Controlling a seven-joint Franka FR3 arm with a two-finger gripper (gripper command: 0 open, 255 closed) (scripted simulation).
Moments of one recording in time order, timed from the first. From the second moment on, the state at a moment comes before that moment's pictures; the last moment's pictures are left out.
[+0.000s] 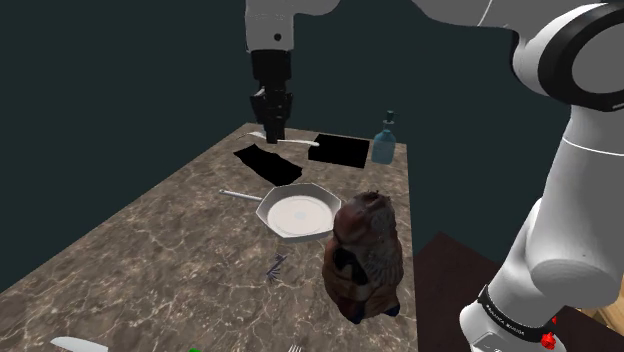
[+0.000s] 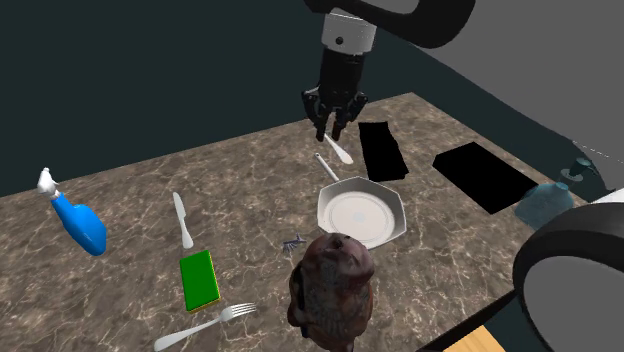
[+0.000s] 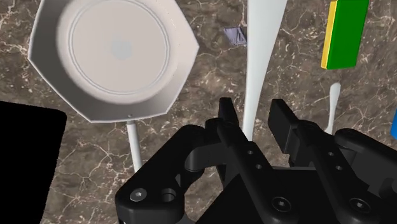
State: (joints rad) arm 0.19 0.16 0.28 -1.40 0.16 1.45 -0.02
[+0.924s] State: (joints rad) arm 0.01 -0.05 0.12 -1.64 0.16 1.42 -0.36
